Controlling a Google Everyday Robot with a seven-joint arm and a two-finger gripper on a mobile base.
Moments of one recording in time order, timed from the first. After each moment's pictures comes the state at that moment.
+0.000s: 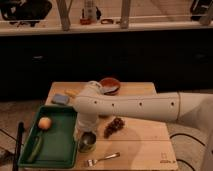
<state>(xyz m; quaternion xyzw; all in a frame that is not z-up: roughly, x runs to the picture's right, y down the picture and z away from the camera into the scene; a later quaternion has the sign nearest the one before) -0.088 0.219 0.666 -0.19 -0.35 -0.69 0.60</state>
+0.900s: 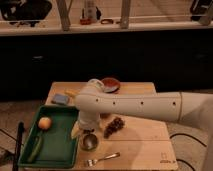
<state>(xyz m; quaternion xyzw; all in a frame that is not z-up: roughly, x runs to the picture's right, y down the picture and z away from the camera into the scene) -0.081 0.213 0.670 -0.20 -0.35 -0.70 0.60</state>
